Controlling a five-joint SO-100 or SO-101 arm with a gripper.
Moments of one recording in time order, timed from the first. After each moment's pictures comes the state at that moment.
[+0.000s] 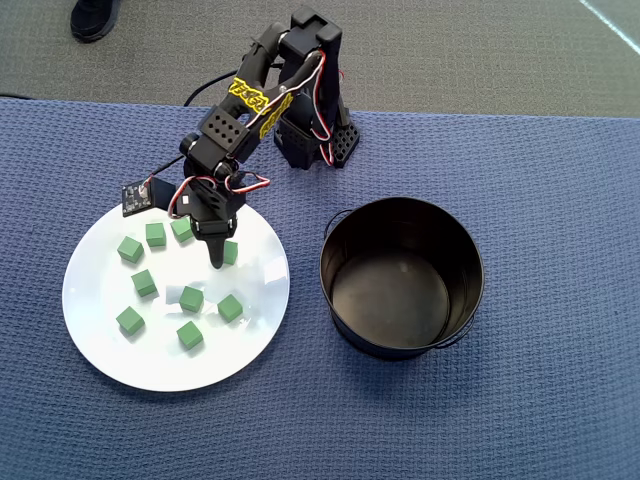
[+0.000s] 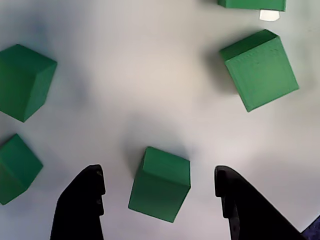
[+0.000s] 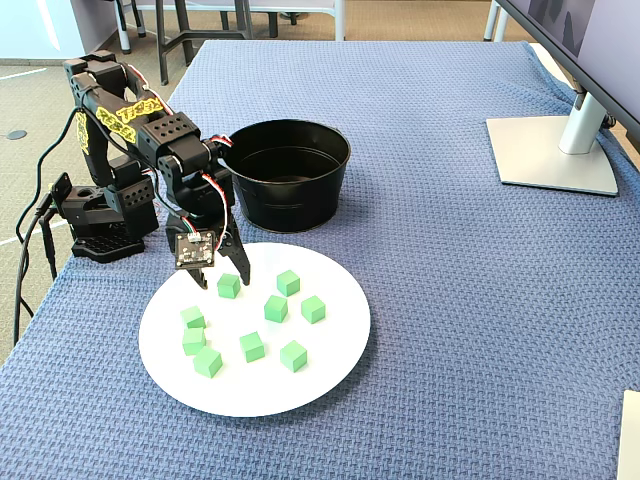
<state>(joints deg) 38.9 91.4 112.1 60.1 -51.0</state>
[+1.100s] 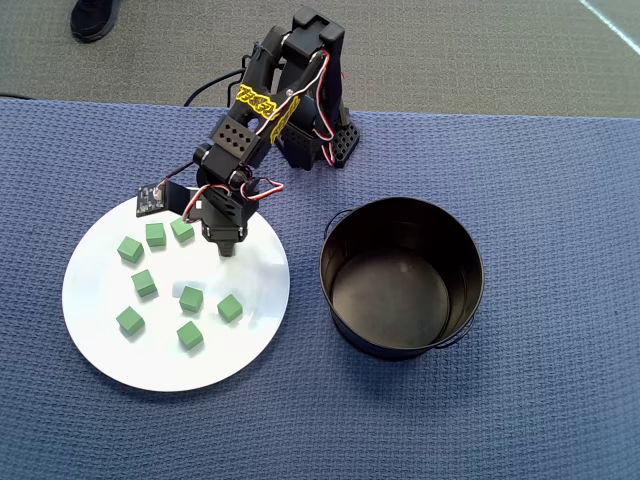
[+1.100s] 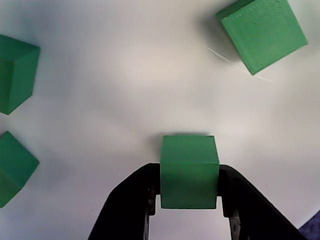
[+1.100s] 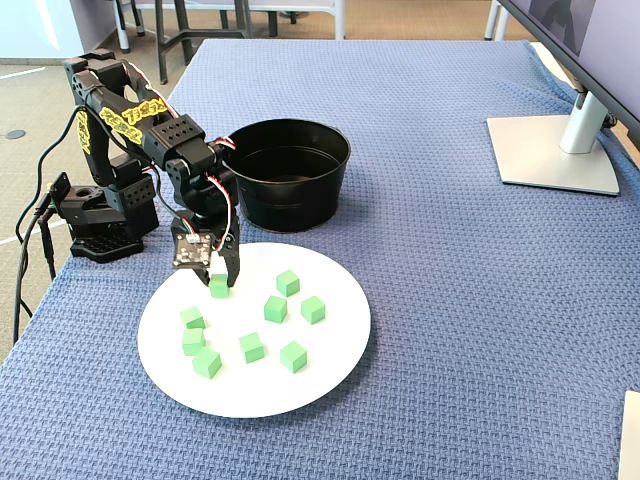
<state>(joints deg) 35.2 93.2 116.7 58.3 -40.6</state>
